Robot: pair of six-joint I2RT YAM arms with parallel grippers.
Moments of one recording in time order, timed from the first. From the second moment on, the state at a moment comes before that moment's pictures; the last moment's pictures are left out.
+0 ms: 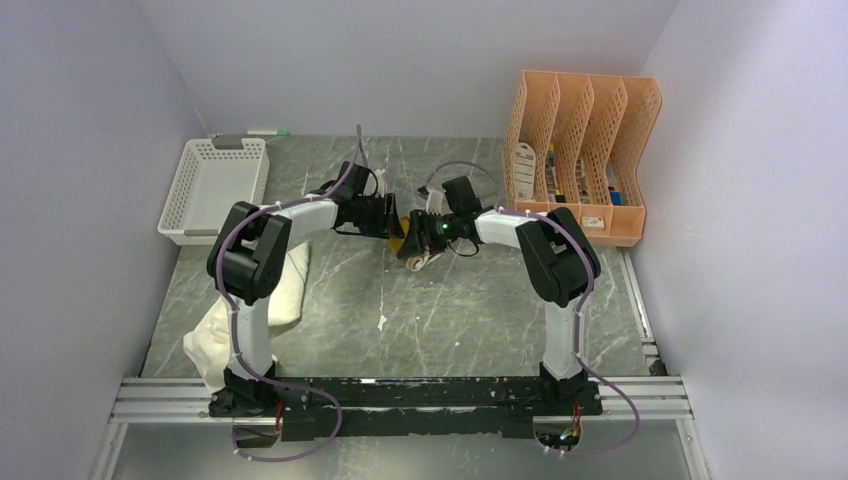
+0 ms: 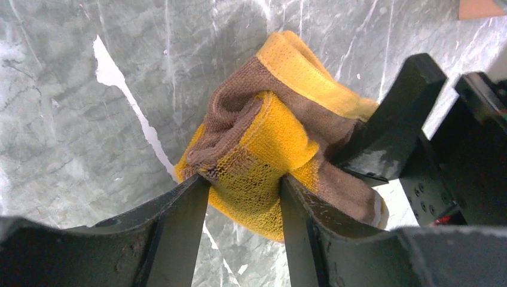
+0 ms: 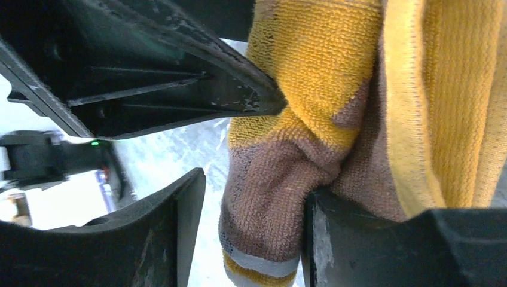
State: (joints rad) left arm -0.44 2.02 1.28 -0.16 0.42 -0.36; right arm 0.46 2.05 1.18 0.02 -0.79 0.39
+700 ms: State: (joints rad) left arm -0.44 2.06 1.34 -0.20 0.42 -0.31; right arm 0.77 1.80 1.24 -0.25 0.08 -0.07
